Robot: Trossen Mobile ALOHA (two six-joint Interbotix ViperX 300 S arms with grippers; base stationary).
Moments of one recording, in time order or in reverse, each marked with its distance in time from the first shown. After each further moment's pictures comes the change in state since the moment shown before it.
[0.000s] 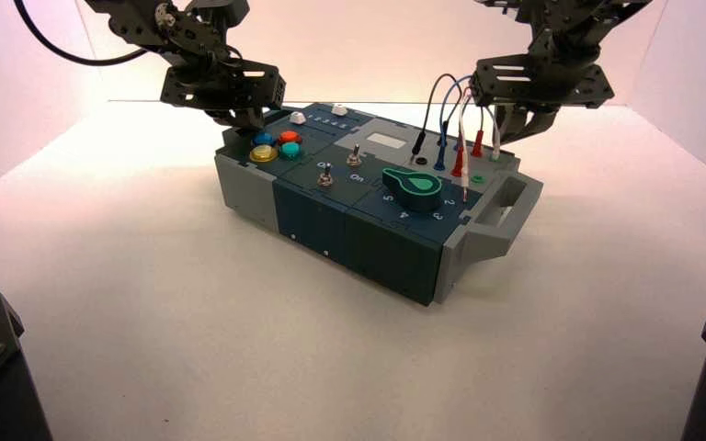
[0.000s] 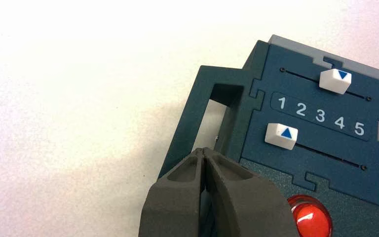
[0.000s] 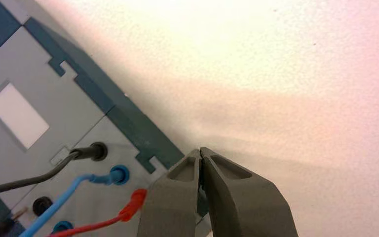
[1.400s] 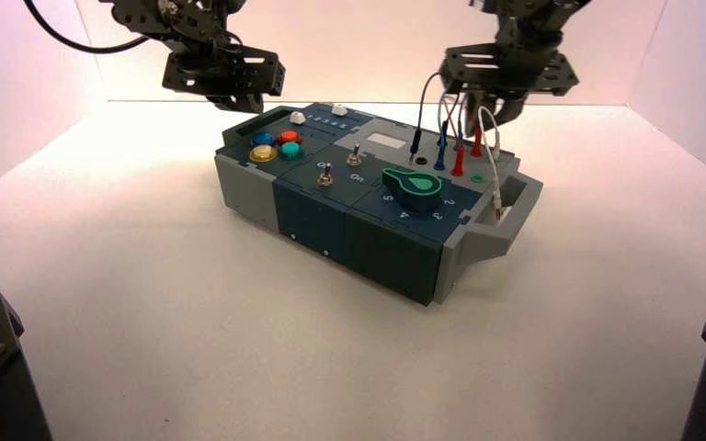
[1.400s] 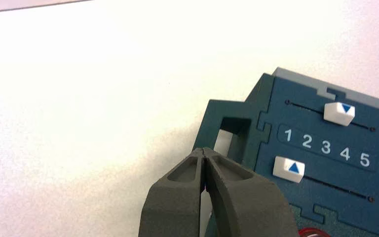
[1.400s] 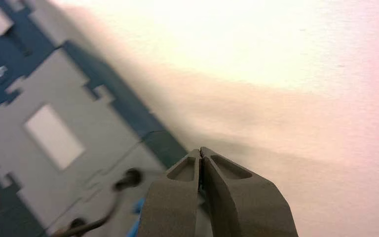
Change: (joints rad) left arm 0.026 0.005 -0.044 0.008 0.008 0.025; right arm 0.031 0.046 -0.115 0.012 0.094 0.002
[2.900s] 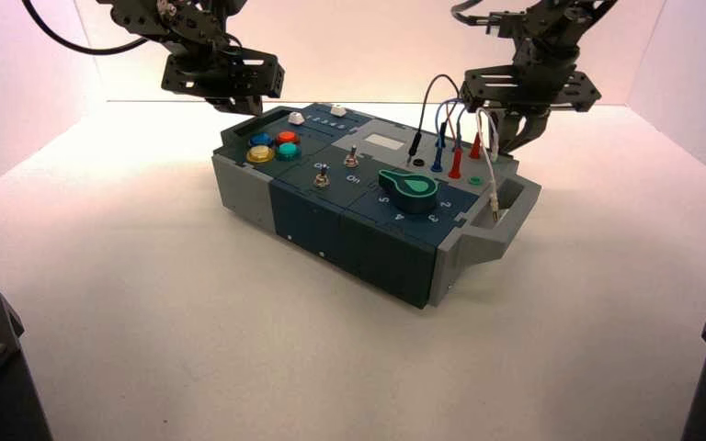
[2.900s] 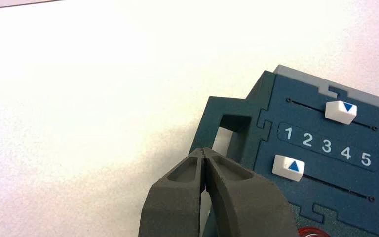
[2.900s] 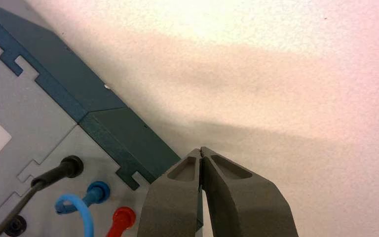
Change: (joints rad) left arm -0.002 -0.002 0.000 0.002 0.000 0.000; right arm -0.021 0.054 -0.012 -0.012 0.117 0.000
